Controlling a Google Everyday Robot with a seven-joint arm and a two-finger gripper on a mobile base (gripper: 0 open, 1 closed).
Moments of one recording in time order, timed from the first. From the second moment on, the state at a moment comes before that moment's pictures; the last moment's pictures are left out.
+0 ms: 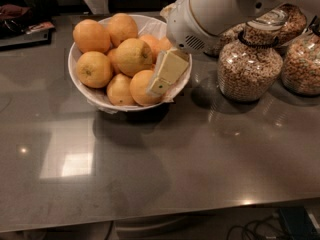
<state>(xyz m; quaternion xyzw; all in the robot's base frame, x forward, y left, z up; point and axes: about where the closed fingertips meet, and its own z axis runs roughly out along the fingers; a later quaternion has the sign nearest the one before) 0.537 -0.004 0.980 -0.64 0.67 0.06 0.37</state>
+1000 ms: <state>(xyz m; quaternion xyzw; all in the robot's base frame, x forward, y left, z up) 0.569 0.028 0.998 -0.62 0.66 0.07 0.41</state>
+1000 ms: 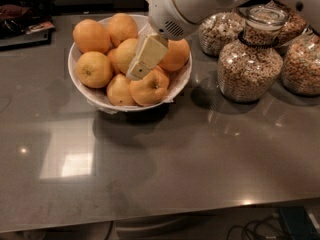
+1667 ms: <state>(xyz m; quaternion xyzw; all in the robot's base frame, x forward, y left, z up) 0.577 0.050 0.994 -0.62 0.68 0.07 0.39</state>
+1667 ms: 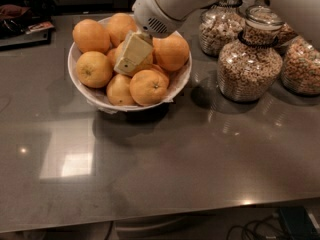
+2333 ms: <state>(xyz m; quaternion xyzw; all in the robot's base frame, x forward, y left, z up) 0.573 0.059 0.969 -0.61 0.71 0.07 0.36</state>
